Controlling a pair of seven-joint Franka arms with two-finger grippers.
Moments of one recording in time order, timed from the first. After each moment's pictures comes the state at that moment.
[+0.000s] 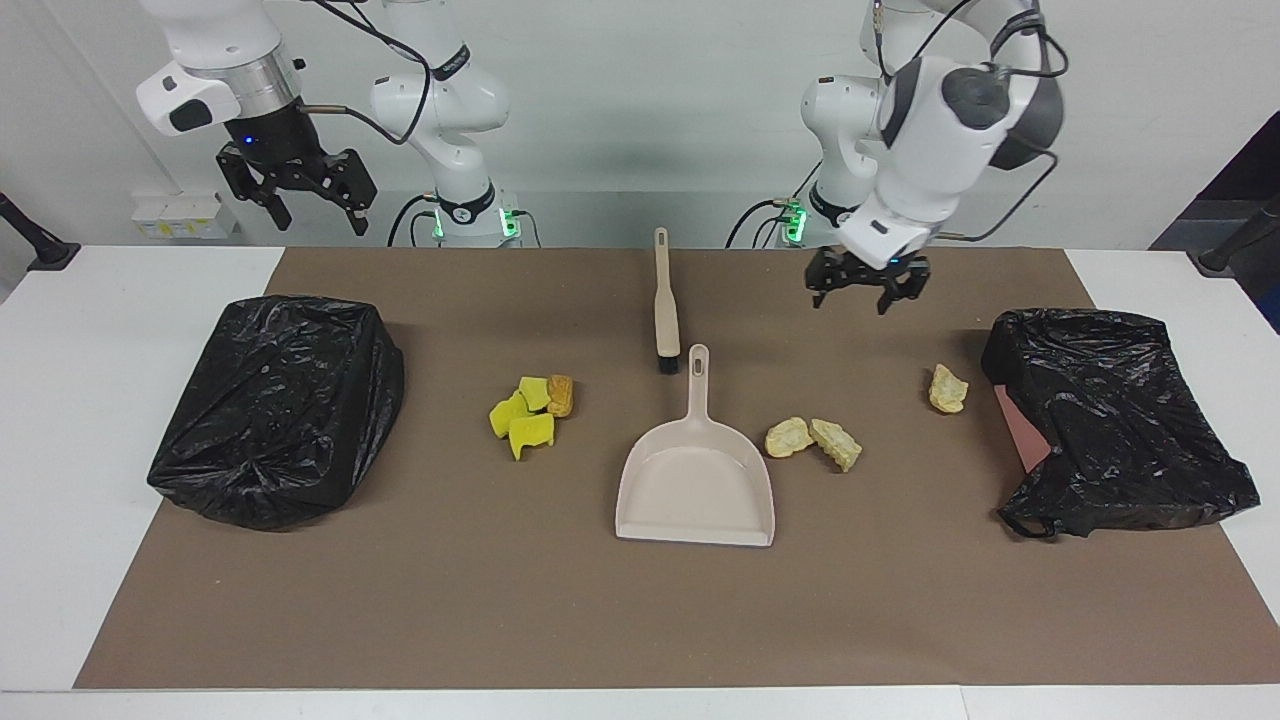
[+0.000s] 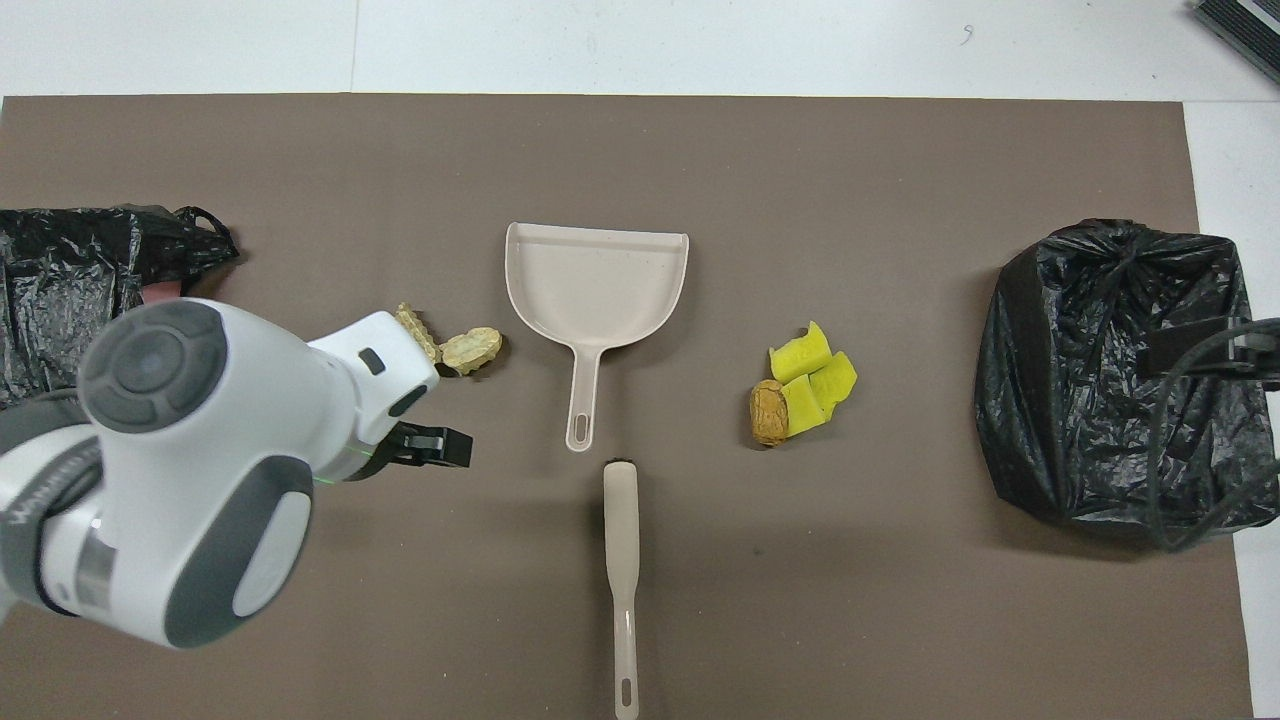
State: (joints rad) left arm -0.37 -0.13 -0.09 -2.12 -0.09 1.93 -0.25; right arm 0.06 -0.10 -0.07 -1.59 -0.01 1.50 0.10
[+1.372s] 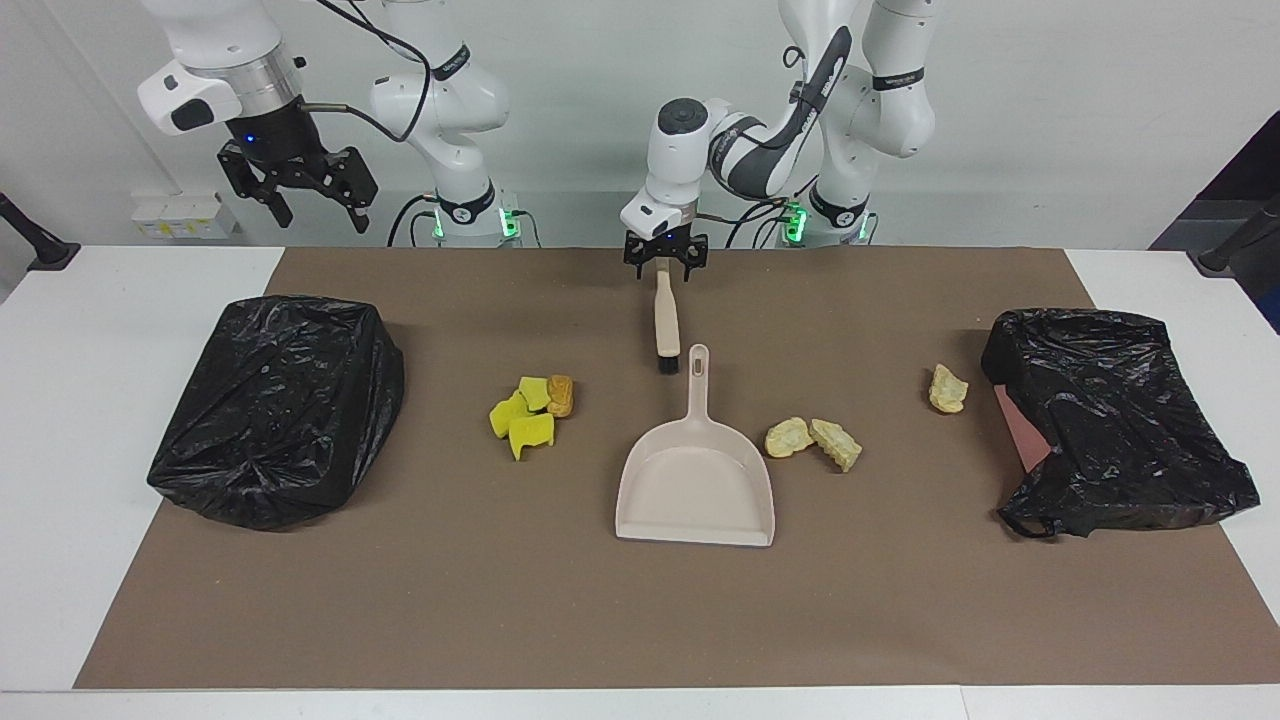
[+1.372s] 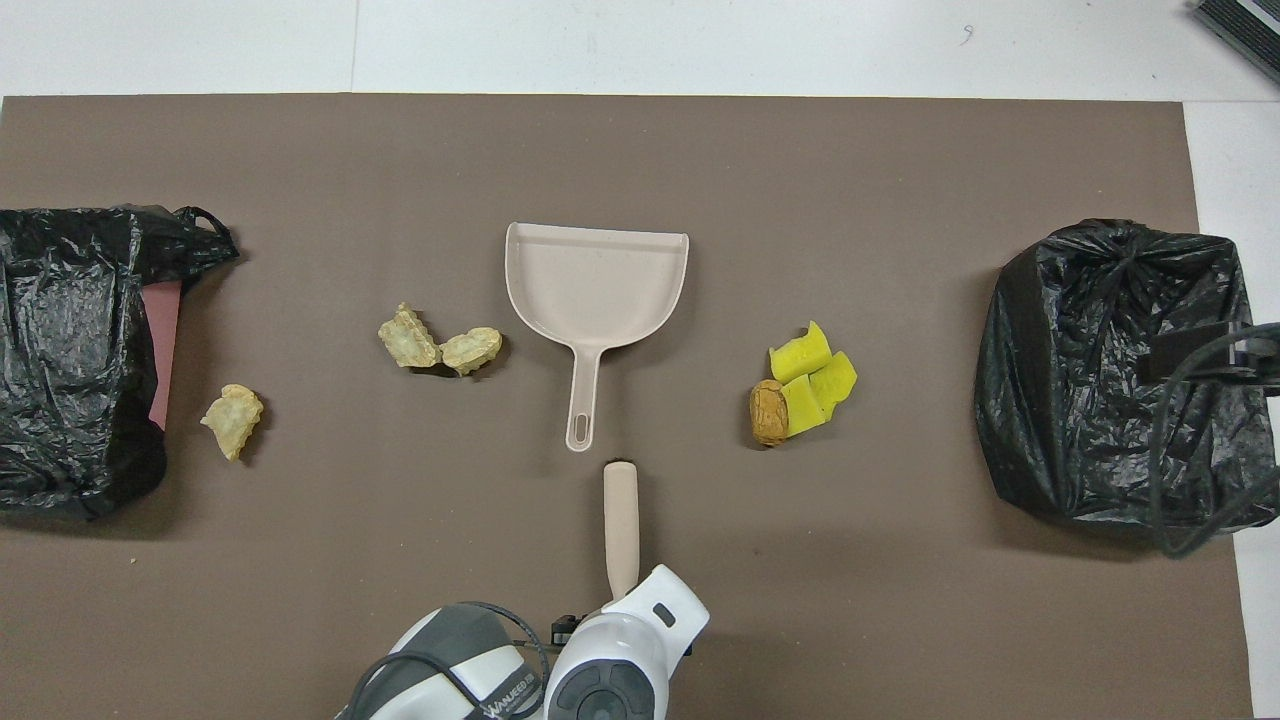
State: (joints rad) left arm -0.93 -0.05 -0.08 -2.42 -0.09 2.38 -0.85; right arm 0.06 -0.11 -0.07 -1.59 -0.01 1.49 0.10
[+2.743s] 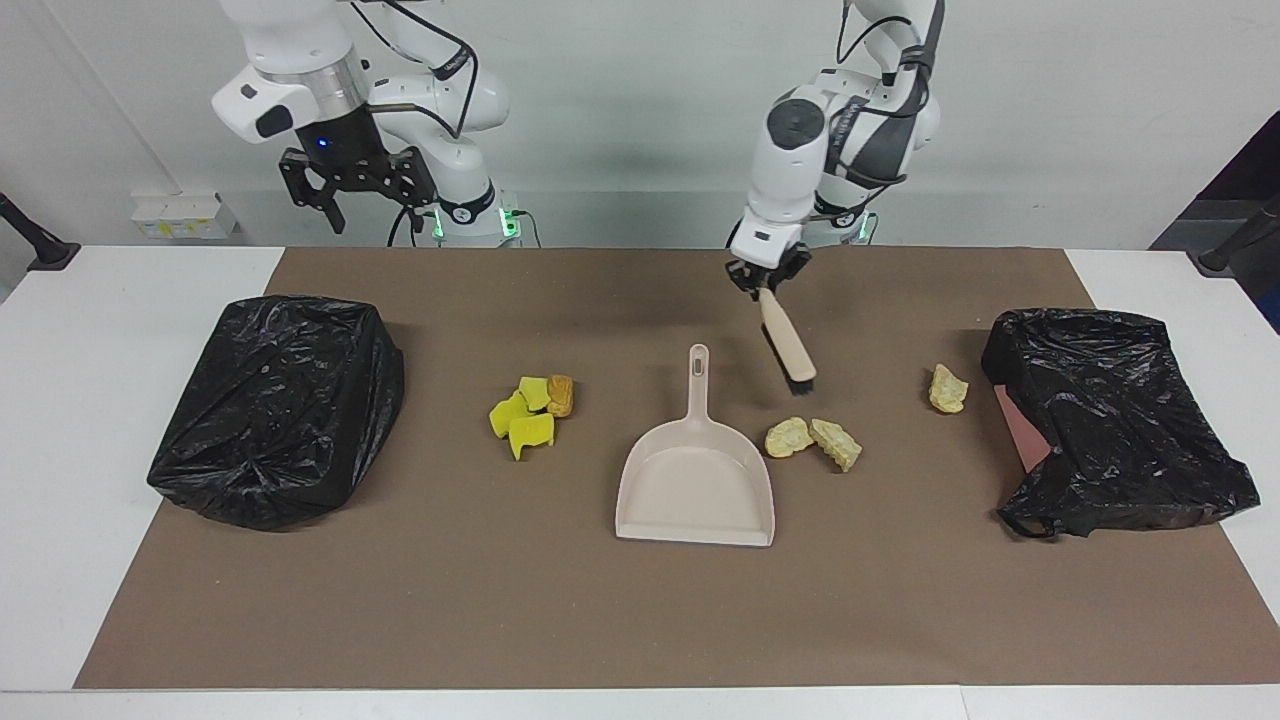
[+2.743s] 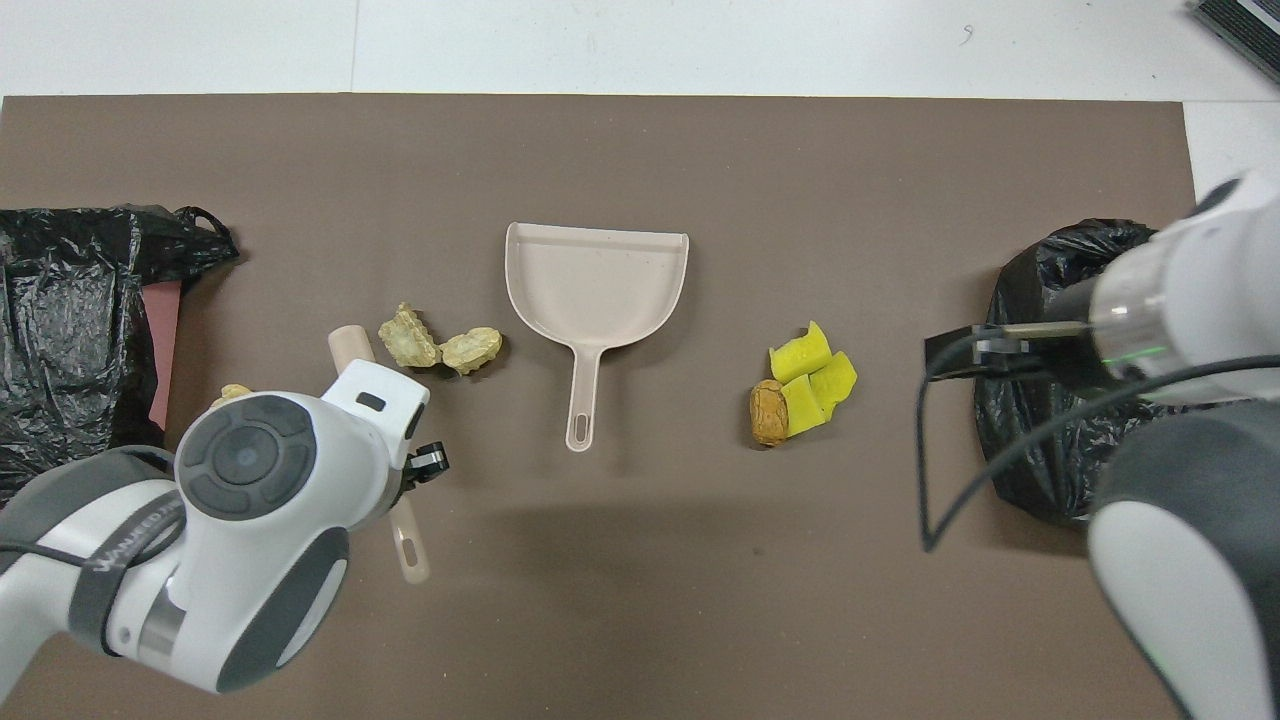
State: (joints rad) left arm -0.39 -0.18 -0.04 -2.25 0.07 1.99 -0.77; right arm 0.27 -0.02 -0.02 -1.66 0.06 1.65 0.31
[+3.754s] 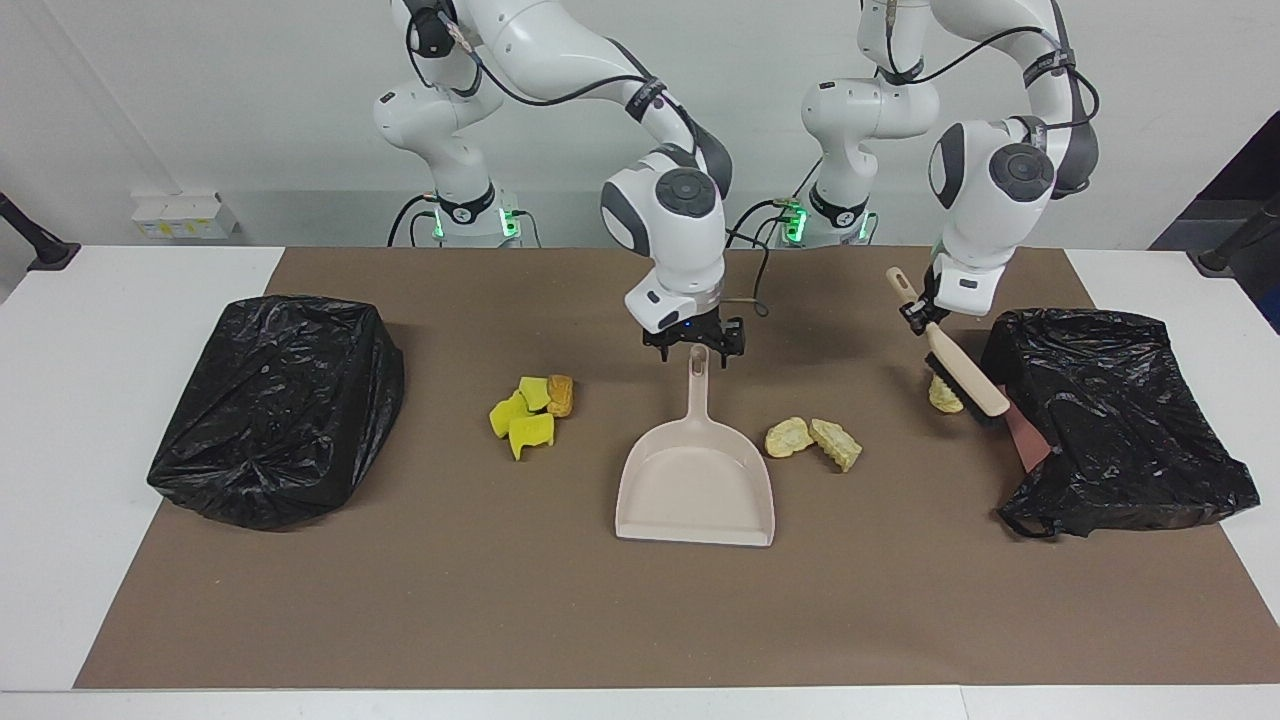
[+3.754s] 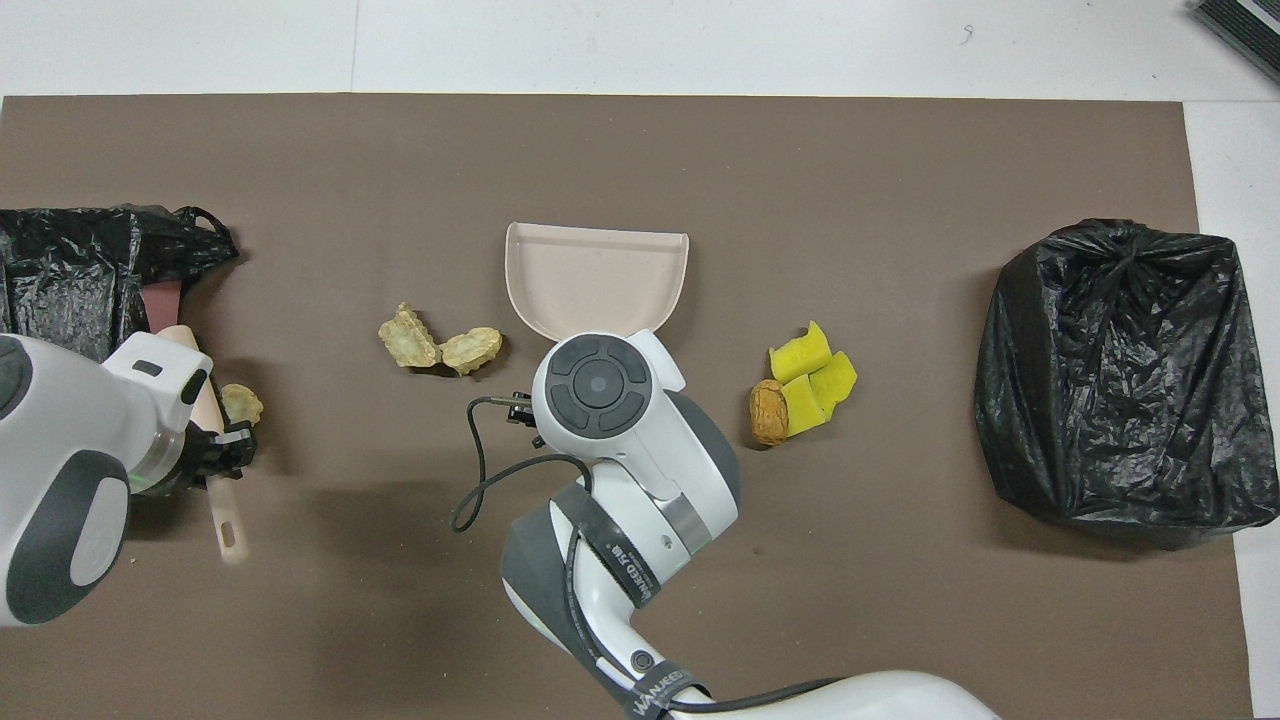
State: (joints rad) left arm -0.01 -0.17 -0.04 -2.30 0.13 1.99 -0.48; right arm 0.72 0.43 -0.01 -1.67 0.11 2.16 0.85
